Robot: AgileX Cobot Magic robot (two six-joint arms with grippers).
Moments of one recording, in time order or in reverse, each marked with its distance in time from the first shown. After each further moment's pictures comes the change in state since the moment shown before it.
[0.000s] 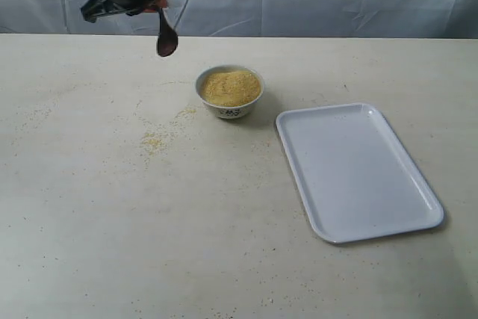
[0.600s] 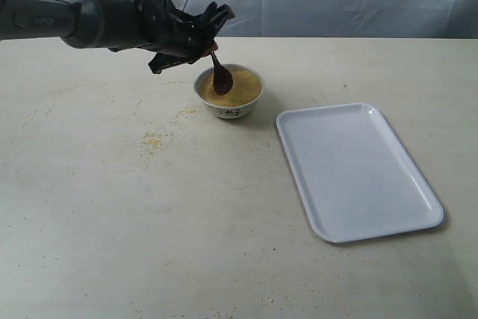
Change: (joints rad) left arm -0.132 0.235 0.000 -0.143 -0.286 -0.034; right arm 0.000 0.000 0.000 0.000 0.000 0.000
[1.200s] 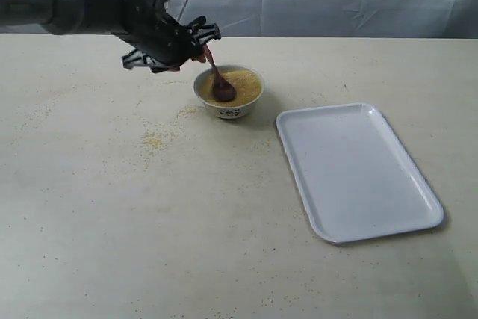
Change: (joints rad) left arm 0.039 -0.048 0.000 0.256 0.242 0.018; right arm 0.000 0.000 0.000 0.000 0.000 0.000
